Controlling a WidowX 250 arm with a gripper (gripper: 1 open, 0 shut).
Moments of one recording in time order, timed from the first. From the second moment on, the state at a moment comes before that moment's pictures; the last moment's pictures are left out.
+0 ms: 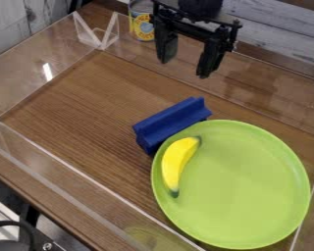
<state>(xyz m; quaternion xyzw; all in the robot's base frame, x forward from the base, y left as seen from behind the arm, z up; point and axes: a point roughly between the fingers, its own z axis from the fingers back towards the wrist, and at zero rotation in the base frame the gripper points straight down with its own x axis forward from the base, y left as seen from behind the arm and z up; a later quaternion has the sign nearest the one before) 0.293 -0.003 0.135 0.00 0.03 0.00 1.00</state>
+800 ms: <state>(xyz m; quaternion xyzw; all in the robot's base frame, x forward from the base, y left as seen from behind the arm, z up) 0.228 -0.035 0.110 0.00 0.03 0.01 1.00</state>
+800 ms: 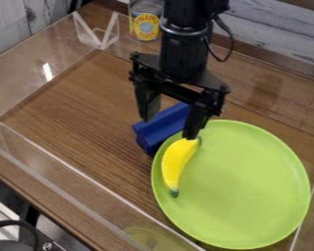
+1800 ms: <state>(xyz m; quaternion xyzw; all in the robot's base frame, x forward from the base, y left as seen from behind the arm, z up) 0.214 -0.044 0.086 -0.01 0.01 0.01 1.00</state>
